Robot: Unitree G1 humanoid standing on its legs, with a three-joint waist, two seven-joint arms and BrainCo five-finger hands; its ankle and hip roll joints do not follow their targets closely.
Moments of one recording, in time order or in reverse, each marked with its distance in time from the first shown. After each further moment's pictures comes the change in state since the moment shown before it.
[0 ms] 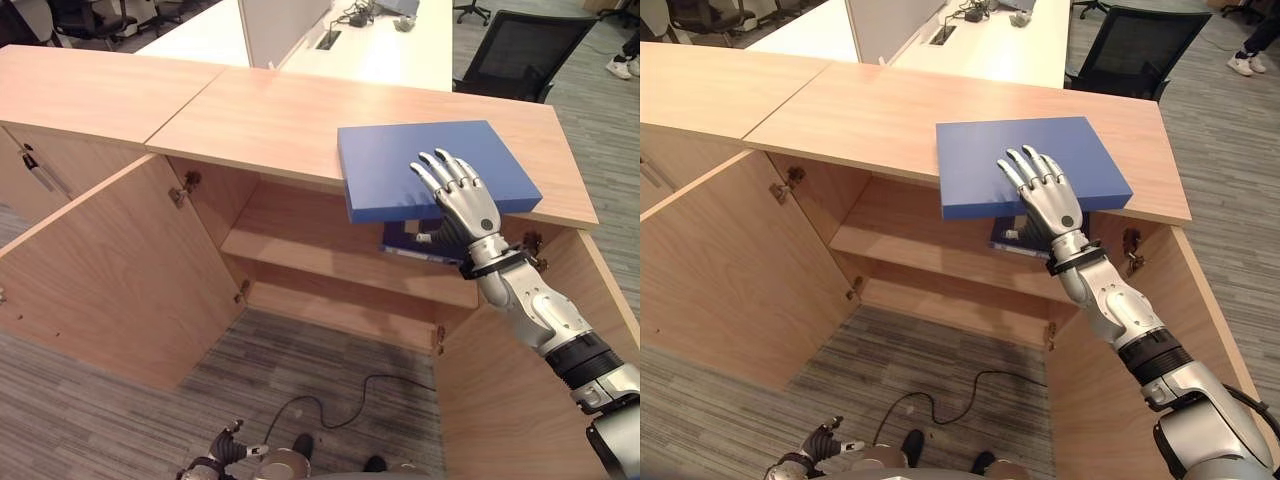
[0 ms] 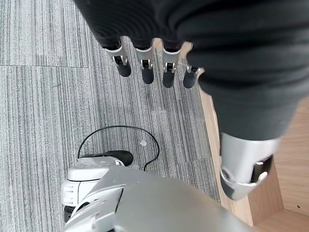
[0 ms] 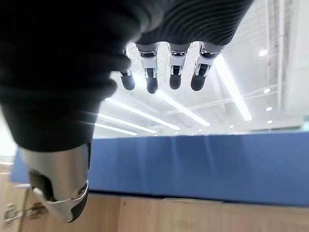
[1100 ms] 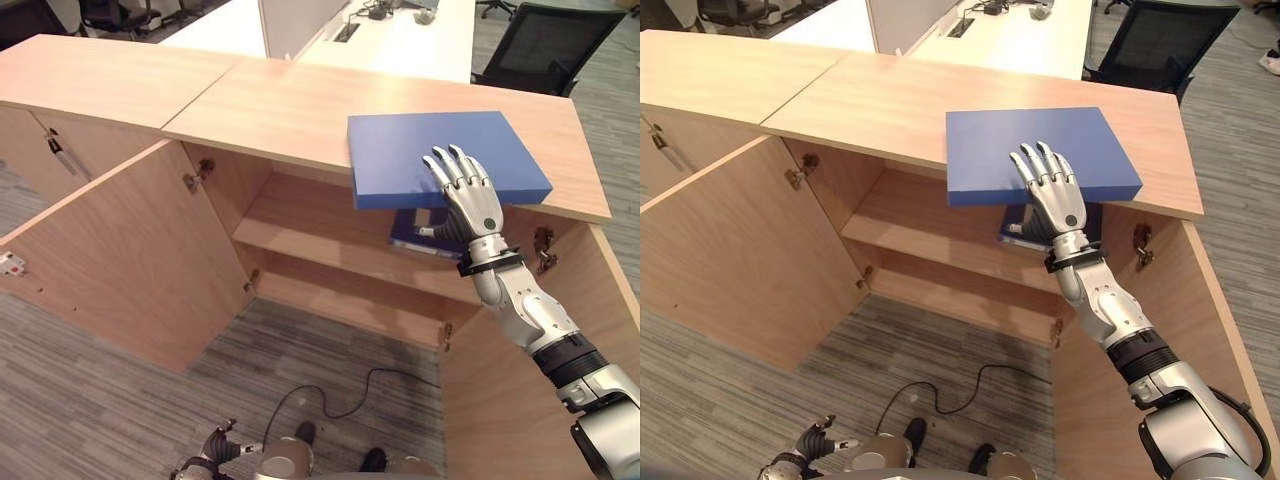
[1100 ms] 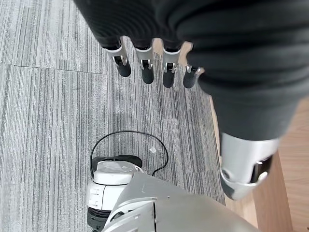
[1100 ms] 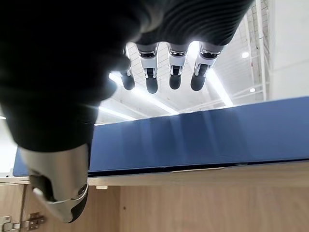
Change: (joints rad) left arm -0.008 0.023 -0.001 -0.005 -0.039 0.001 0.019; right arm -0.003 0.069 -0.018 0.049 0.001 0.046 -0.035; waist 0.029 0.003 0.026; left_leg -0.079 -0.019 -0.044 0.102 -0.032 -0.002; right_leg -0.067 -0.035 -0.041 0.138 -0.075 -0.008
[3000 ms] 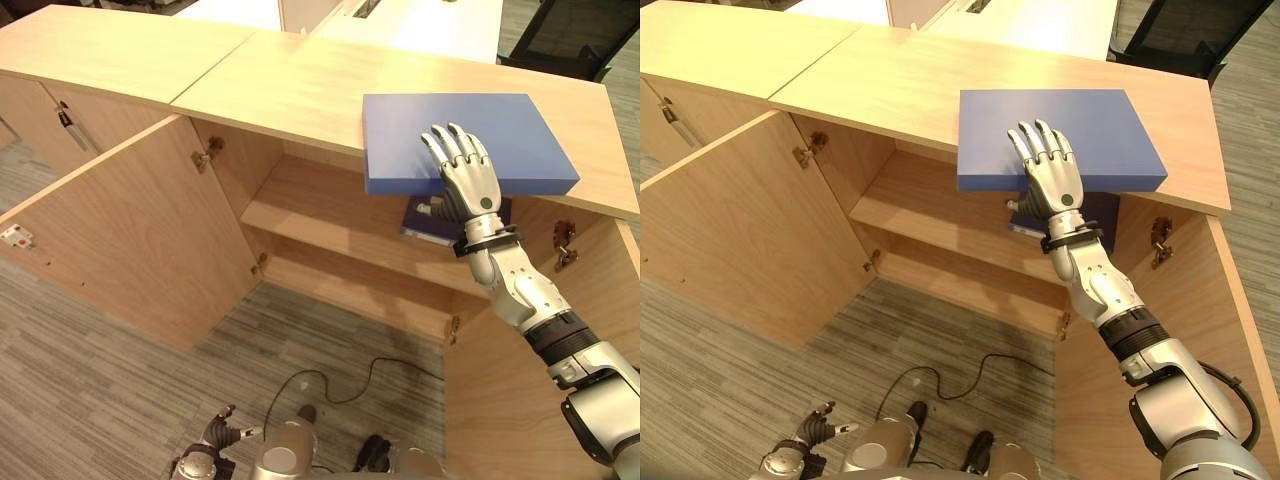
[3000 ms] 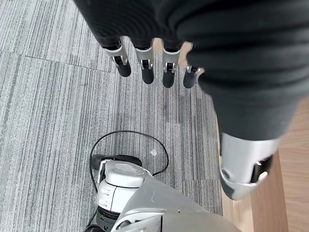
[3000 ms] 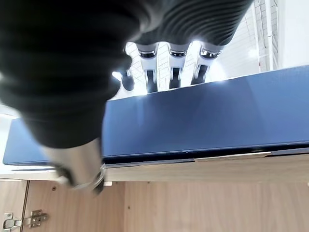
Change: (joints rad) left arm -0.035 0.004 -0.004 0.001 -0.056 0.000 0.009; right arm -0.124 0.013 0.040 0.070 0.000 0.042 -0.008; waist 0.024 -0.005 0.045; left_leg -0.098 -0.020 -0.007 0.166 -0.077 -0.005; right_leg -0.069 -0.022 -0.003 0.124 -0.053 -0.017
